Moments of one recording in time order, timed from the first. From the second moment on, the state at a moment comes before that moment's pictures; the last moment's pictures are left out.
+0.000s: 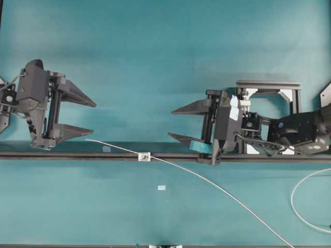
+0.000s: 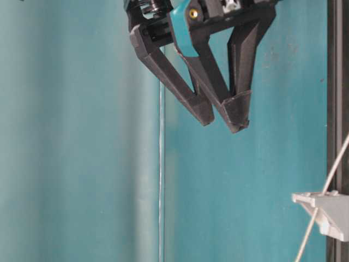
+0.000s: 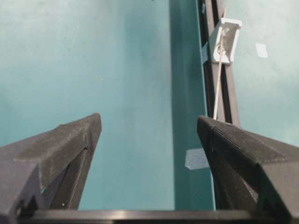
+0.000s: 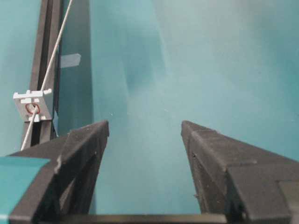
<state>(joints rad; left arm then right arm) -0.12 -0.42 1.26 -0.05 -0.38 -0.16 0.27 0.18 0.83 0.63 -0.78 -0.23</state>
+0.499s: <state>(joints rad) -0.12 -0.42 1.26 -0.05 -0.38 -0.16 0.27 0.18 0.82 0.63 -0.74 -0.23</state>
